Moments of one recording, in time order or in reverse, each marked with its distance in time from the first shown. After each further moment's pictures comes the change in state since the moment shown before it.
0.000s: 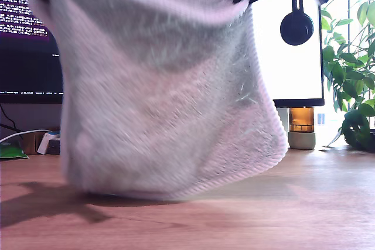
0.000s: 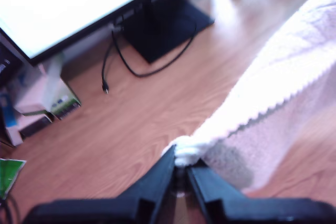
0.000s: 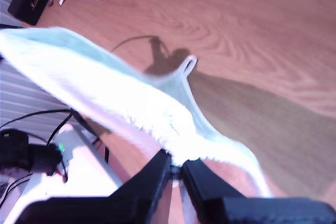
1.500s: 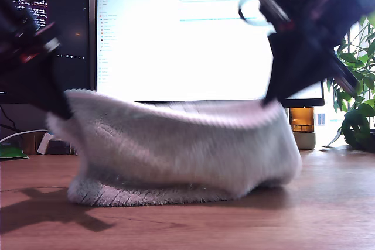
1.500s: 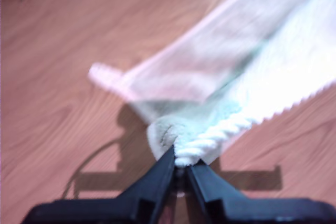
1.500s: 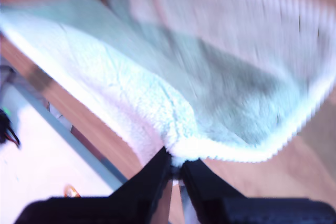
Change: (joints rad) left arm -0.063 0.159 -0.271 0.232 0.038 -0.117; right arm -0.032 0.108 -0.269 -0.003 0.022 -0.049
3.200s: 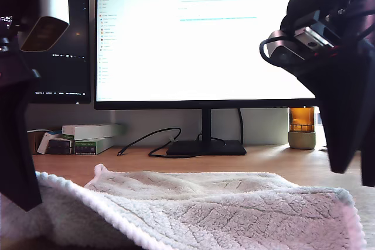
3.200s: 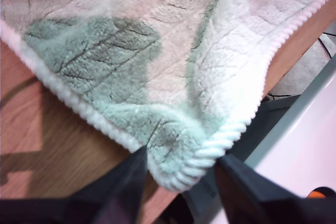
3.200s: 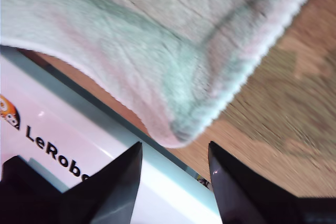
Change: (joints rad) left arm -0.245 -0.001 -0.076 -0.240 0.110 -0.216; right arm 0.103 0.000 -0.106 -0.199 0.132 -0.076
